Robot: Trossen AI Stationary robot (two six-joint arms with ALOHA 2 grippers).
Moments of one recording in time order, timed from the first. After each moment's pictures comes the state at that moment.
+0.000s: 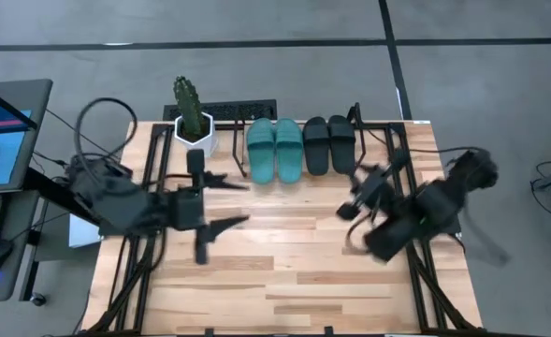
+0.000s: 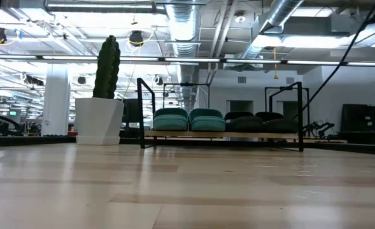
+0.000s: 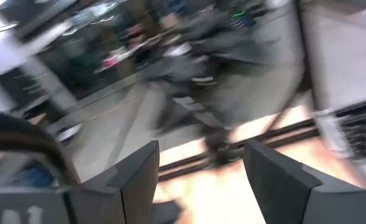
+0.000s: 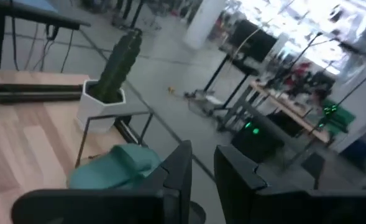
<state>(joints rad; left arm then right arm) -0.59 1.66 2.35 -0.90 -0.75 0.29 0.63 1.54 1.83 -1.56 1.40 0.73</state>
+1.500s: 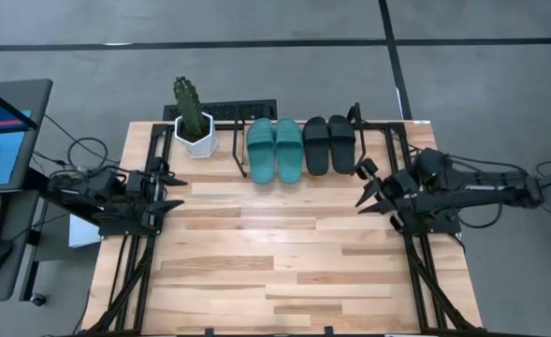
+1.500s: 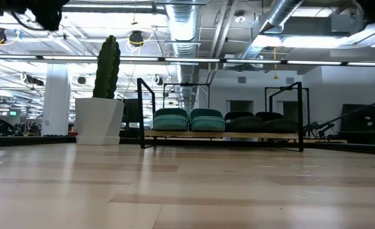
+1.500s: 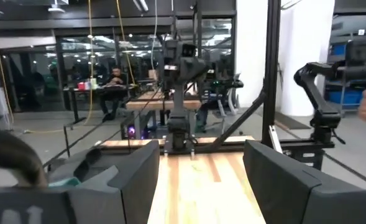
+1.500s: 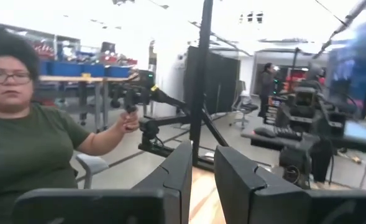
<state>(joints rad) -0.23 0.01 0.35 -0.16 -0.20 0.05 -0.06 0.62 0.53 0.28 -0.63 -0.05</state>
